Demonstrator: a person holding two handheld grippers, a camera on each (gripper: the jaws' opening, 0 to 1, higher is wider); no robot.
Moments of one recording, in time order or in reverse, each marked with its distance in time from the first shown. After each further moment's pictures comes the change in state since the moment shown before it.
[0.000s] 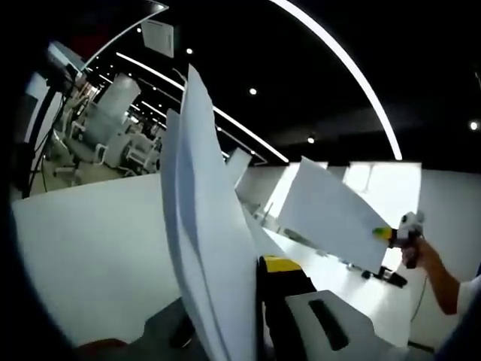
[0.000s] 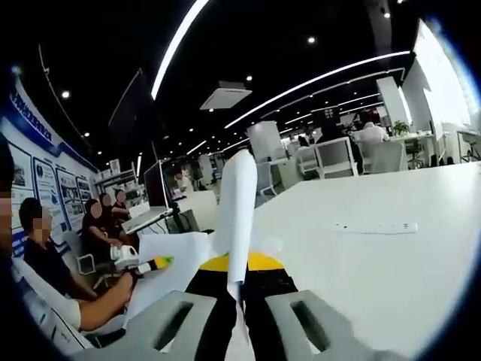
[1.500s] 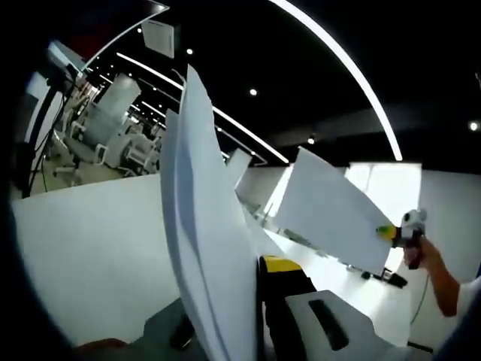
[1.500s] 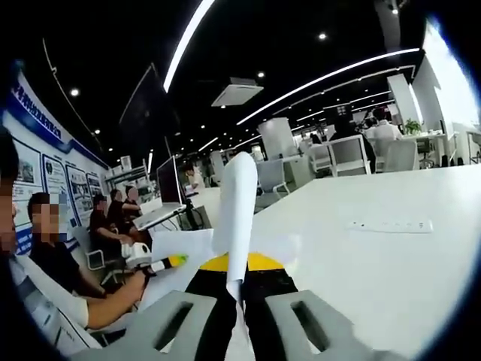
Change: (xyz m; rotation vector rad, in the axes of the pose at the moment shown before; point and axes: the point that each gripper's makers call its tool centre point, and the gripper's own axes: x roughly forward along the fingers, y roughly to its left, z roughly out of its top) left arm 0.002 0.001 0.000 -0.001 -0.004 0.001; right arm 0.011 0.024 -0.005 -0.004 0.016 0.069
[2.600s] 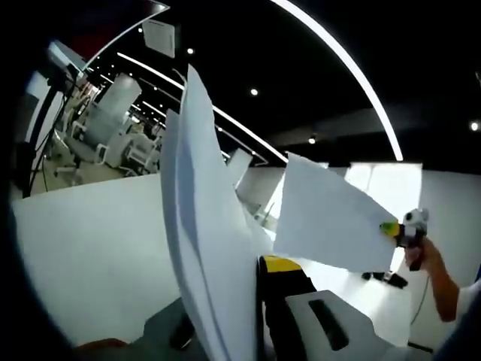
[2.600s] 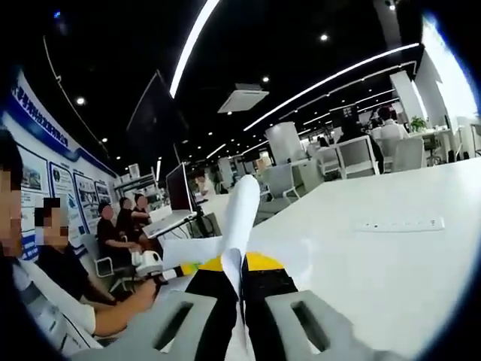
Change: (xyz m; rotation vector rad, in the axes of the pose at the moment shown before) left arm 0.000 0.000 0.000 -0.003 -0.005 0.003; right arm 0.009 0.023 0.003 0.023 -0.054 0.064
